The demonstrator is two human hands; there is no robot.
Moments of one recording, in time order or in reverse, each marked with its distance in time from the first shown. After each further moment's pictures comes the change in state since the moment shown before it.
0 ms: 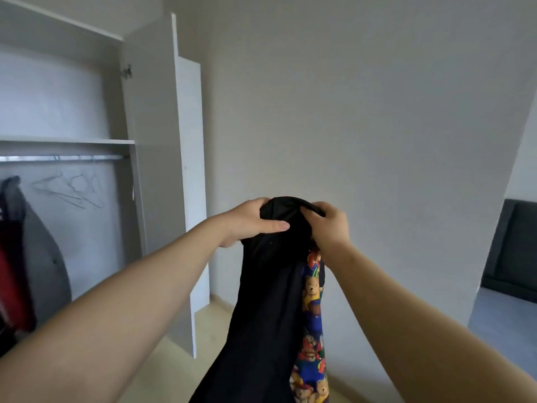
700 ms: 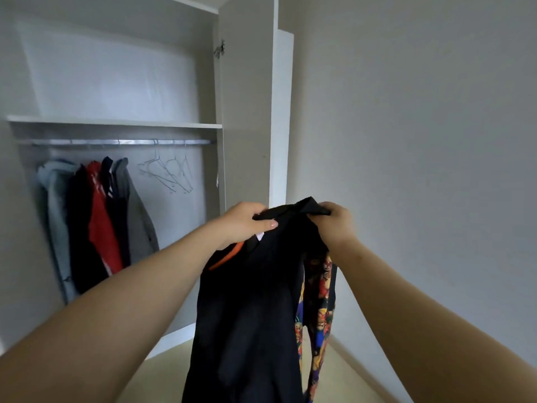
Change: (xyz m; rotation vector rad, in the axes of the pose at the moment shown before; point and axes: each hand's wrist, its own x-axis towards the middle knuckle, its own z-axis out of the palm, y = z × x) left_hand 0.016 -0.153 -0.207 0.316 0.390 -0.226; right_hand 0.102 0.054 0.252 0.009 -0.348 0.053
